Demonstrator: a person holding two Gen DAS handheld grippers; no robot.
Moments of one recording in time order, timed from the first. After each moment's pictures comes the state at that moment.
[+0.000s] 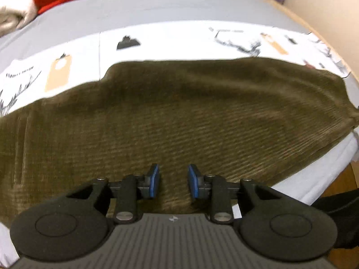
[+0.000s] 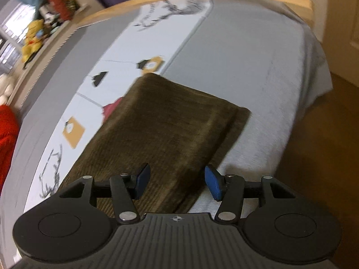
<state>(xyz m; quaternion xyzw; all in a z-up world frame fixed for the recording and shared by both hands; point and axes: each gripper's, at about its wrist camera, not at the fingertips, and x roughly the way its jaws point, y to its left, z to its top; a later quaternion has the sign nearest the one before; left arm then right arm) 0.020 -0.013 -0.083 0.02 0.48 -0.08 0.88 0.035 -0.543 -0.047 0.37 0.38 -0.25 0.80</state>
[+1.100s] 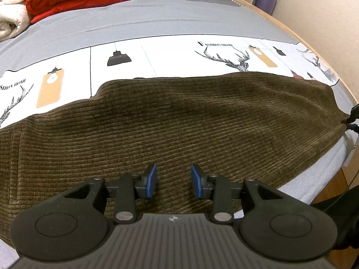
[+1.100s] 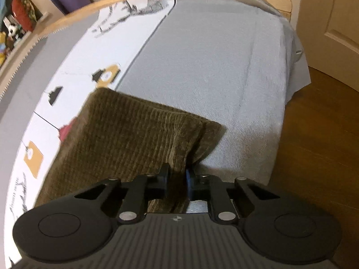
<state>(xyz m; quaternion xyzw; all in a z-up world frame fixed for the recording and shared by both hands) 0.023 -0.013 -0.076 0.01 0.45 -0.11 0.89 0.064 -0.574 -0.072 0.37 0.39 -0.34 0.77</state>
